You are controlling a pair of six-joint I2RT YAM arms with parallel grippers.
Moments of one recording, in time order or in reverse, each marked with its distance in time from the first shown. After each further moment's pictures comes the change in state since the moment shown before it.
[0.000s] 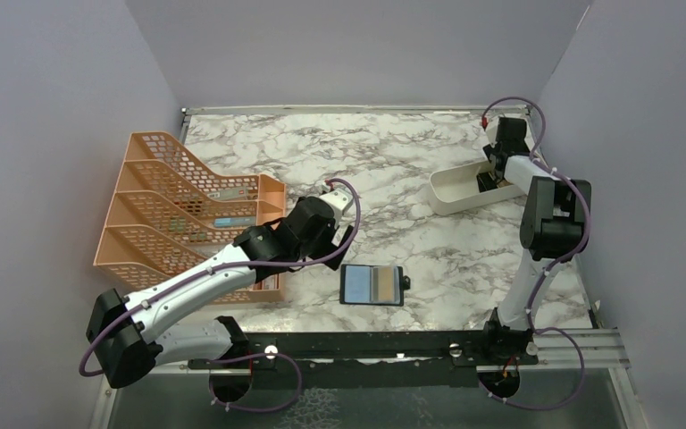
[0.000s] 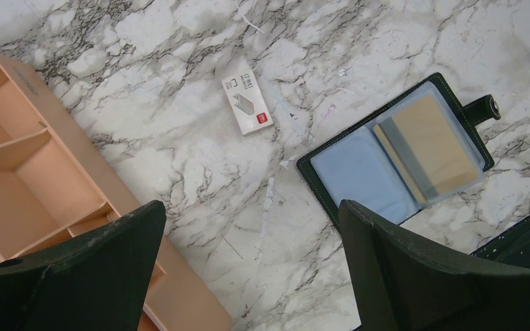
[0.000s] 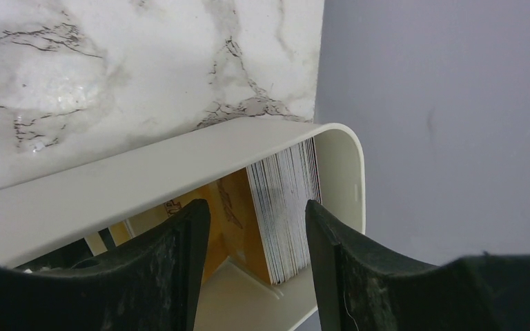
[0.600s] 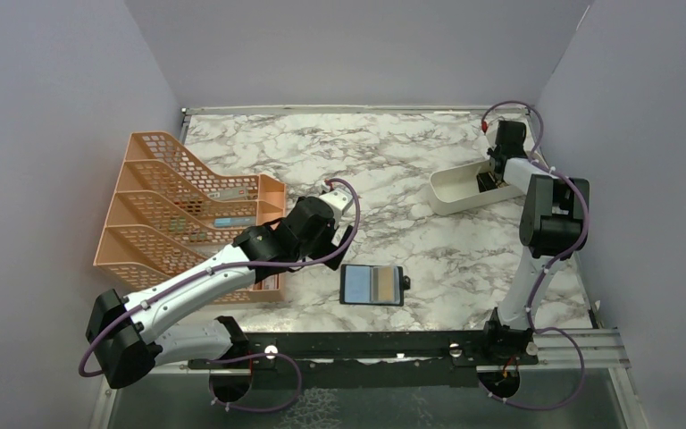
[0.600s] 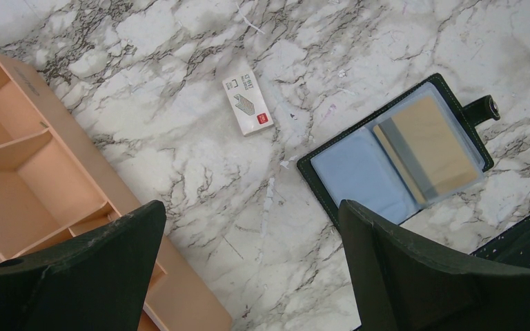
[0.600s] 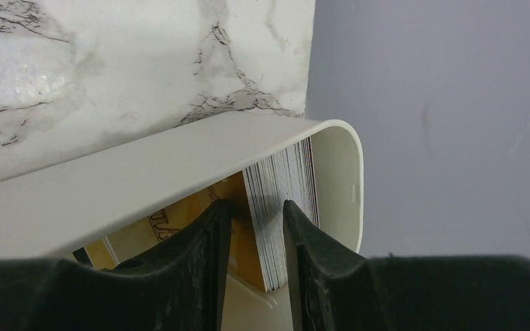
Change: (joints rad) left arm 0.000 -0.004 0.000 0.000 -0.003 0.000; right arm -0.014 0.032 -0.014 0.048 0.039 -0.053
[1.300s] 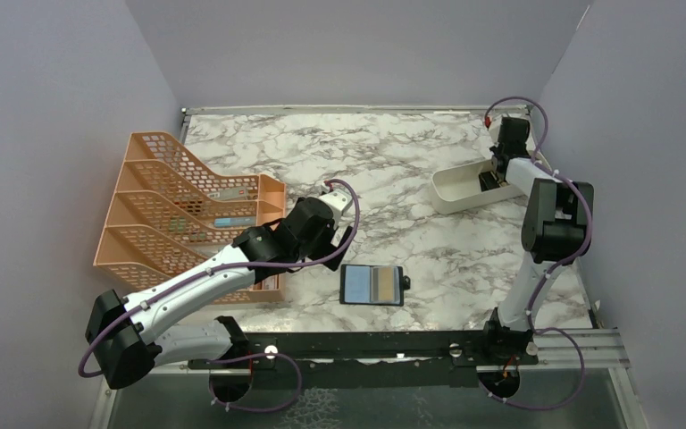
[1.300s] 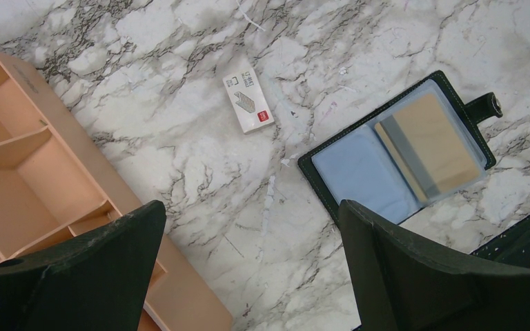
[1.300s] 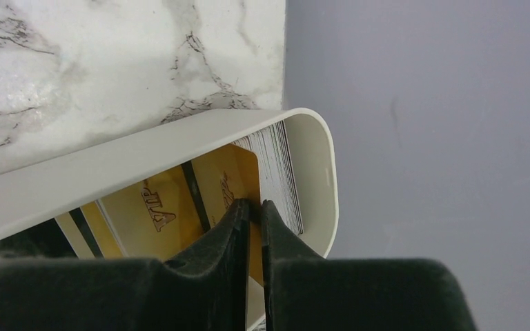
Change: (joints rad) left arm 0.000 -0.004 -0.006 0.000 0.000 0.000; right arm 0.001 -0.050 -0.021 0.023 0.017 0.002
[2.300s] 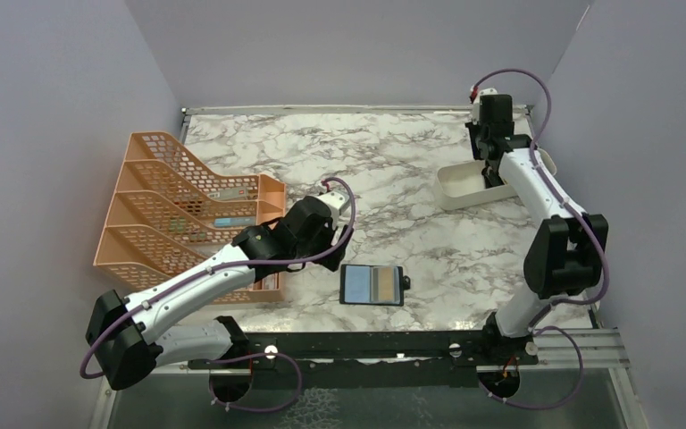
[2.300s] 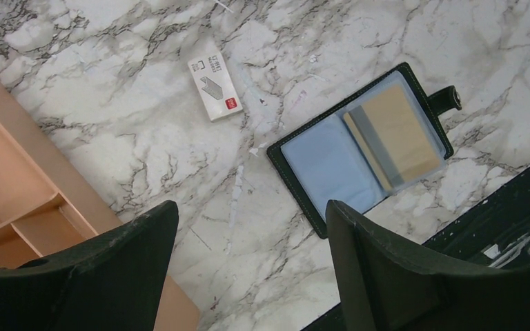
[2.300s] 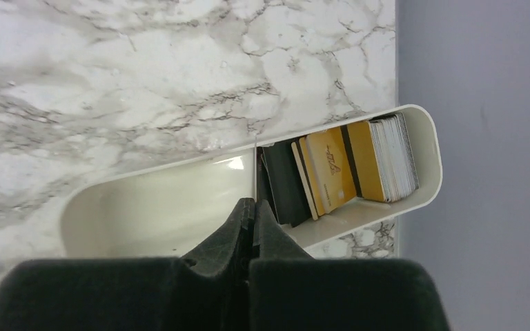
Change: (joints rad) left arm 0.025 0.003 -0.009 -0.007 0.089 -0.076; right arm 0.206 -0.244 0.124 -0.418 -0.157 0.445
